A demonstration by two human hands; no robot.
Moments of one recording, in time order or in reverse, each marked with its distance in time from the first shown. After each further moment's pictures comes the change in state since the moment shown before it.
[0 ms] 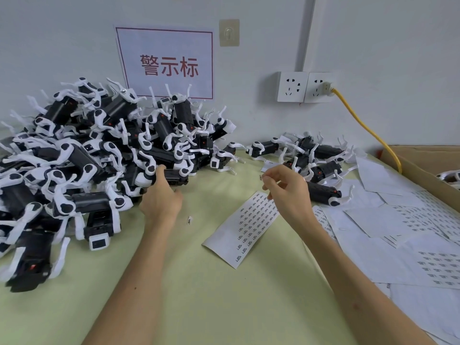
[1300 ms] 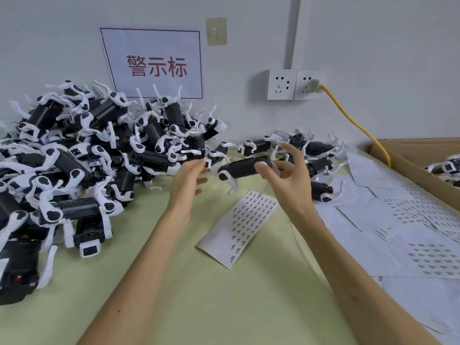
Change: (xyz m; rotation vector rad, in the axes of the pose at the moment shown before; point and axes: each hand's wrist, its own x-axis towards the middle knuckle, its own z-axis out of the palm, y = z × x) left_hand -0.037 0.065 -0.012 -0.988 -0.398 -0.018; right_hand 0.007 0.005 -0.007 0.215 0.130 0.009
